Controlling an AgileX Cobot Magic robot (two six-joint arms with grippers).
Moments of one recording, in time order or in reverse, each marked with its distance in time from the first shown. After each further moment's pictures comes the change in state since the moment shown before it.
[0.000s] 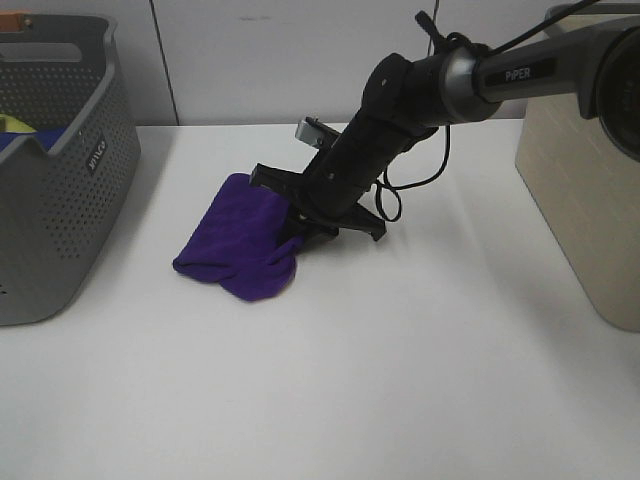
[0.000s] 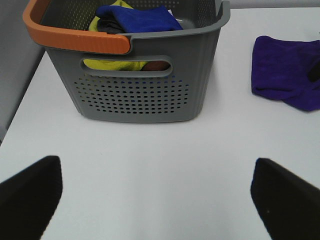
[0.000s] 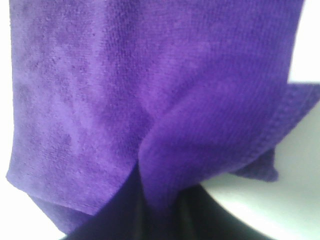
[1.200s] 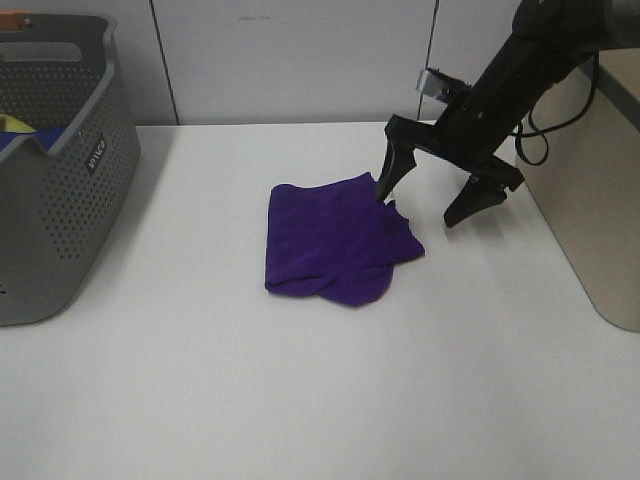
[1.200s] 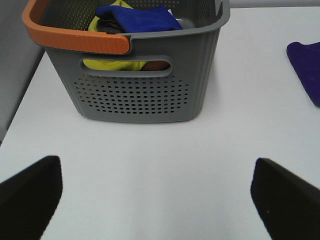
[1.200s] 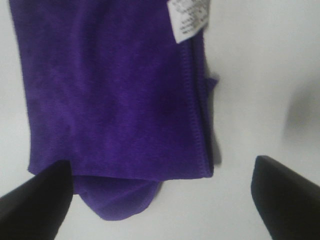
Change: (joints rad) left arm 0.000 0.000 0.000 0.000 0.000 0.000; right arm -0.305 -0.192 0.035 -0.121 0.311 -0.191
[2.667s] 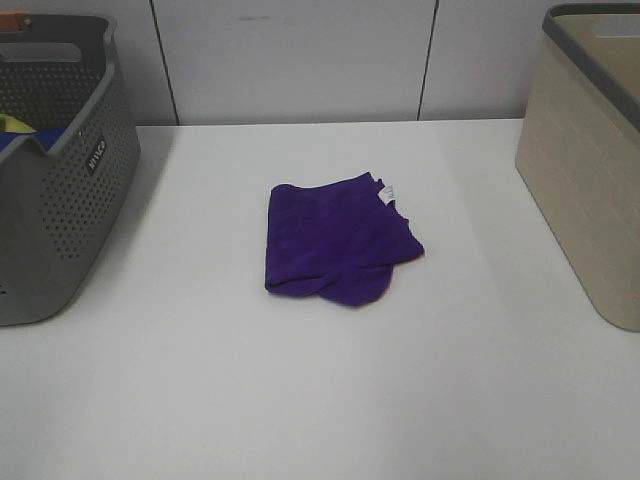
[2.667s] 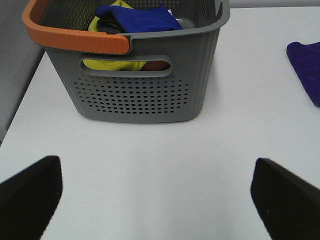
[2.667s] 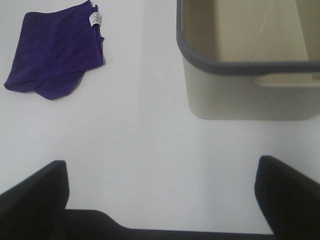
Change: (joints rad) left arm 0.000 0.000 0.000 0.000 0.000 0.000; right arm -0.201 -1.581 0.733 -0.394 0.149 0.038
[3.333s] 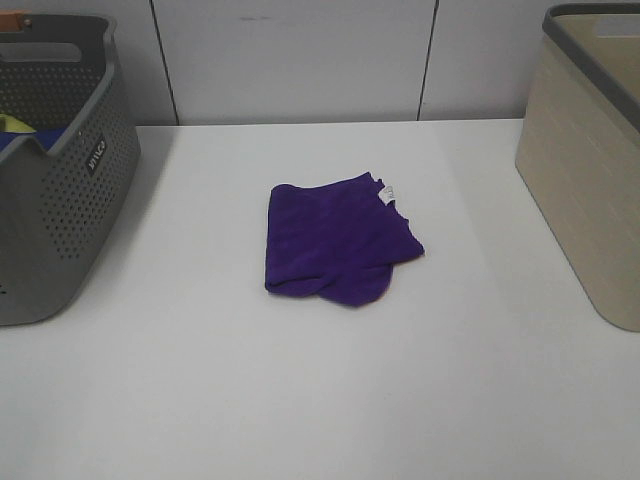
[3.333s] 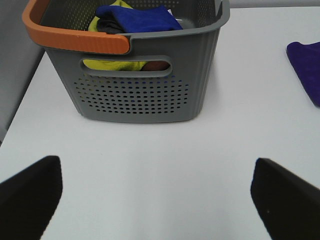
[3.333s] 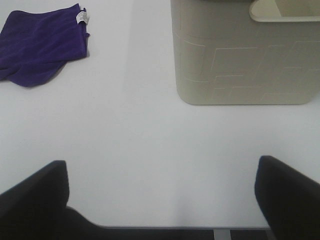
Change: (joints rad) left arm 0.000 0.000 0.000 0.000 0.000 0.000; right arm 0.000 -0.673 0.505 -0.045 -0.082 0.004
